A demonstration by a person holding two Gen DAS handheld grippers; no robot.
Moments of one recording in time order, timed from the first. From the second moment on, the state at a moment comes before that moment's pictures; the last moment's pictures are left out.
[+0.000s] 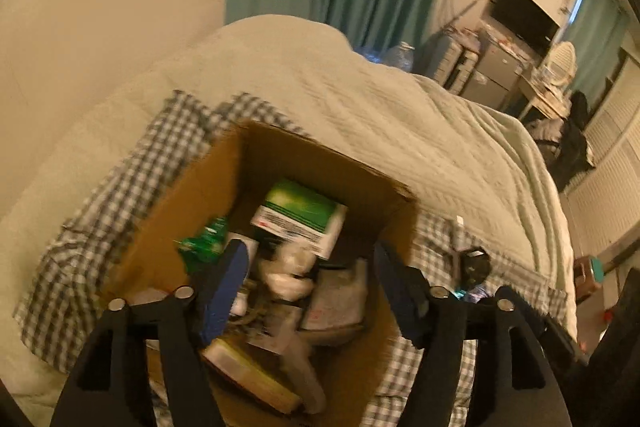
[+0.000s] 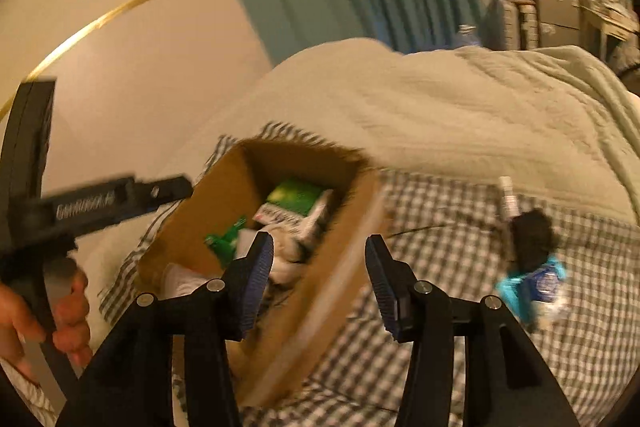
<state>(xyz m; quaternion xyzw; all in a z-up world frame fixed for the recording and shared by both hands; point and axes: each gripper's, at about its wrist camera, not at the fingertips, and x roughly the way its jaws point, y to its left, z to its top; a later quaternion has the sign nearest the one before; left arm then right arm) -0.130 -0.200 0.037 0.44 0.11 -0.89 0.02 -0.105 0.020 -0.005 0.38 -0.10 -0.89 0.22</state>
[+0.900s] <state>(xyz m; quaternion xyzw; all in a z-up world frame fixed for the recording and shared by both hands) -0.156 0.033 -0.076 0.50 0.04 -0.87 -0.05 -0.097 0.254 -0.074 0.41 -0.09 -0.91 0.06</state>
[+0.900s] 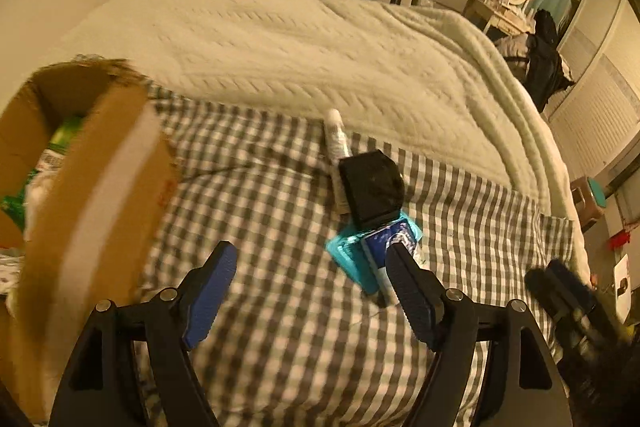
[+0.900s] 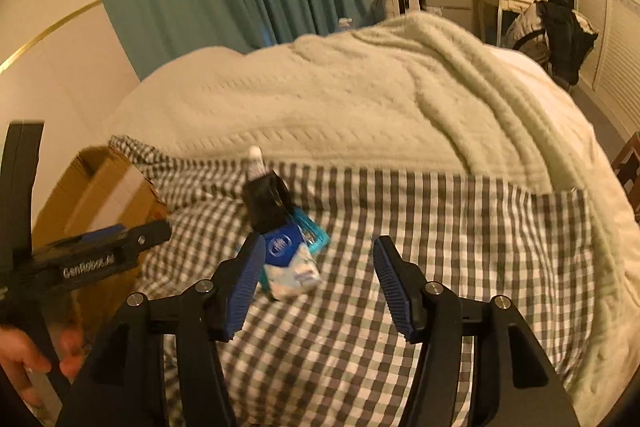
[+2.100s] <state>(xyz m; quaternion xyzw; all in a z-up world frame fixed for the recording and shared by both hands) -0.225 -0.001 -0.142 0.54 0.12 -0.82 -0.12 -0.164 0.179 -0.192 0.48 -0.02 -0.87 0.11</state>
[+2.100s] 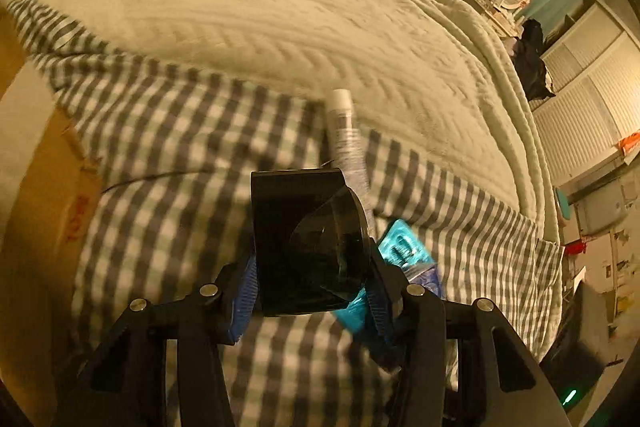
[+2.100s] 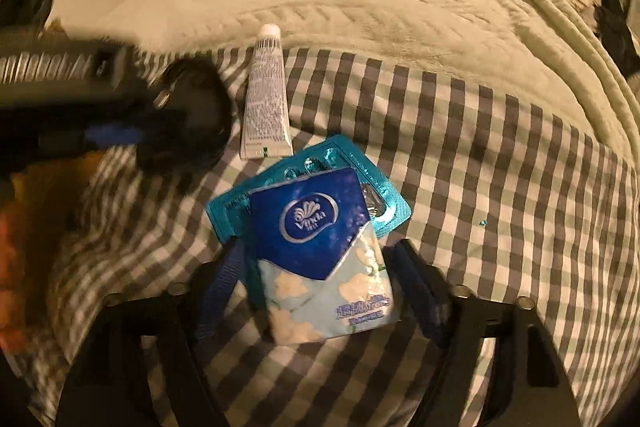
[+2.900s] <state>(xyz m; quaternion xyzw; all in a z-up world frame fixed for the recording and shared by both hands) -0.103 -0.118 0.108 0.38 0.03 -0.92 -0.07 -0.057 0.102 0.077 0.28 -0.06 -0.95 0.16</state>
